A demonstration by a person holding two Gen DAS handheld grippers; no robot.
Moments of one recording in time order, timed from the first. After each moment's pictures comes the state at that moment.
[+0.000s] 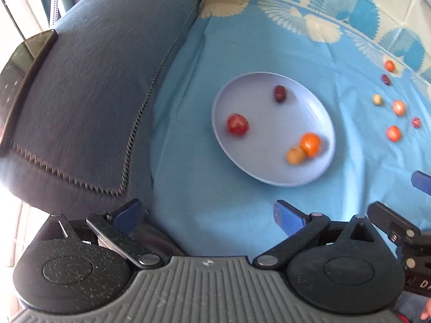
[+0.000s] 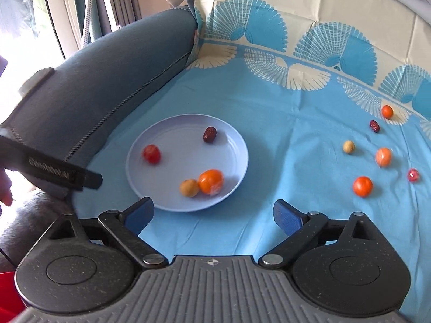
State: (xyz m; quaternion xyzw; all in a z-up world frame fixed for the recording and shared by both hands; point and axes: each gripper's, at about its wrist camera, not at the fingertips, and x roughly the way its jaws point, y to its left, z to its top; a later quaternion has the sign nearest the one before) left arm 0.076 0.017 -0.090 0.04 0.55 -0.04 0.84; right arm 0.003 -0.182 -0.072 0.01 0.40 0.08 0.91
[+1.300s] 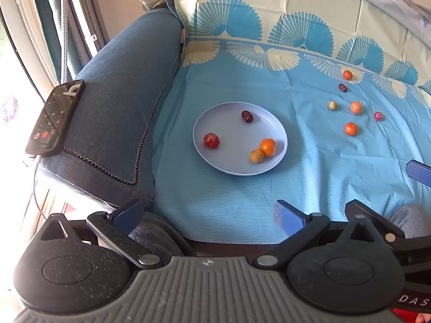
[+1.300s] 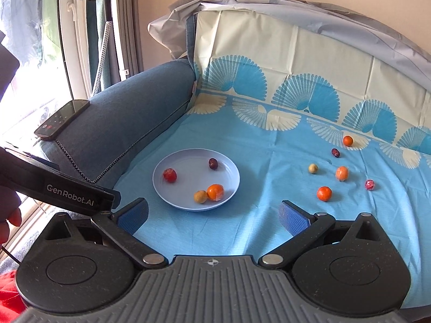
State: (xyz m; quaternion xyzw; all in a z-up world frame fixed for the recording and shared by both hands) left arm -0.031 -0.006 -0.027 0.08 0.45 -0.06 0.89; right arm -0.114 -0.163 -0.013 0.00 0.30 0.04 0.95
